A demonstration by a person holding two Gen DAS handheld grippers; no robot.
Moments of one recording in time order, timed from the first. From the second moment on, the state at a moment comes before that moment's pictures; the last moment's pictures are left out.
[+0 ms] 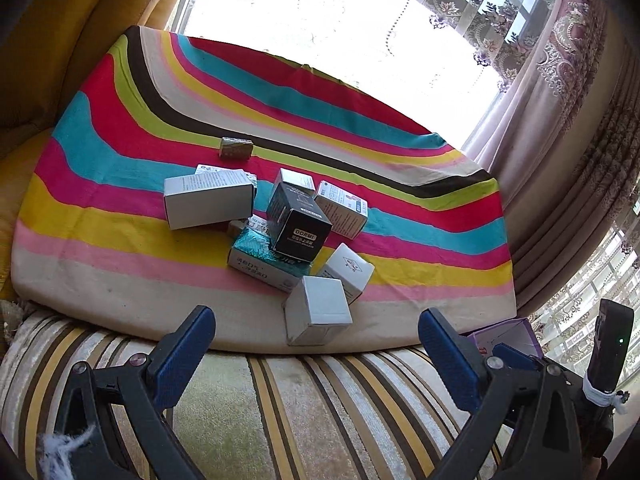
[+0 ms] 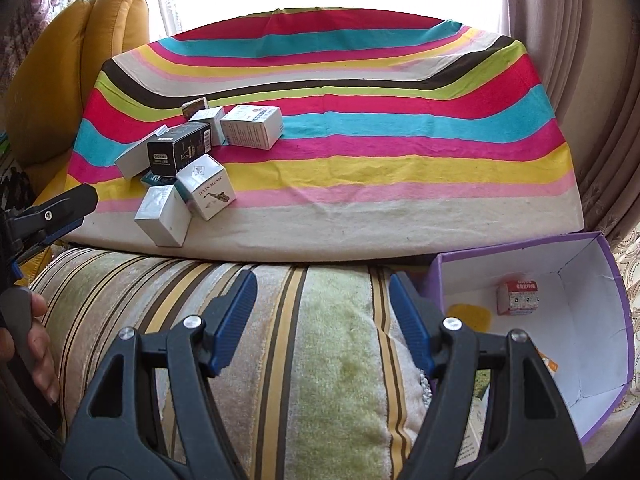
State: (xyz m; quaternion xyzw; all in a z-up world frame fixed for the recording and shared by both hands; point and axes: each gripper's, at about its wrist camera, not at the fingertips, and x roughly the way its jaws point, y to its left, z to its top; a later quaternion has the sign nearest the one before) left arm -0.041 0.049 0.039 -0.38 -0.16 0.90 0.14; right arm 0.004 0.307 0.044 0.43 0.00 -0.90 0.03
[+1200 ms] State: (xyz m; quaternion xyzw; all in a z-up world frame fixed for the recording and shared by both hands) left arm -0.165 -0.001 0.008 -0.41 -0.20 0.89 -0.01; right arm -0.083 0.224 0.016 0.45 0.08 -0.87 0.17
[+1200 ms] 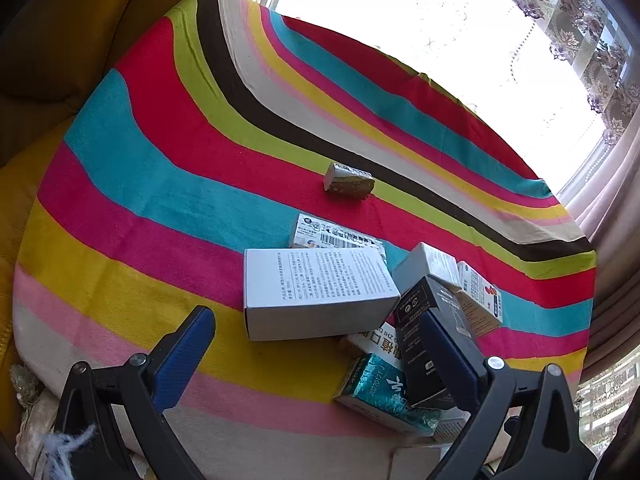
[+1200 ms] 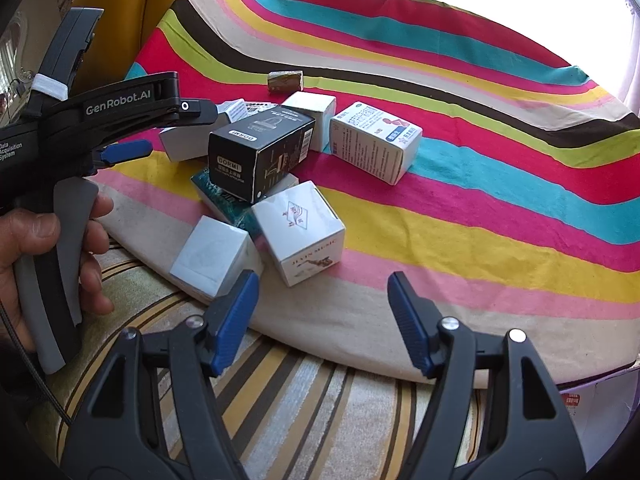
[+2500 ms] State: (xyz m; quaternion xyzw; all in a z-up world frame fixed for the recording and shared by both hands) left arm -0.166 -0.002 -0.001 -0.36 -0.20 0.91 -0.03; right arm -0.104 0.224 0.008 0.44 0.07 -0.88 0.14
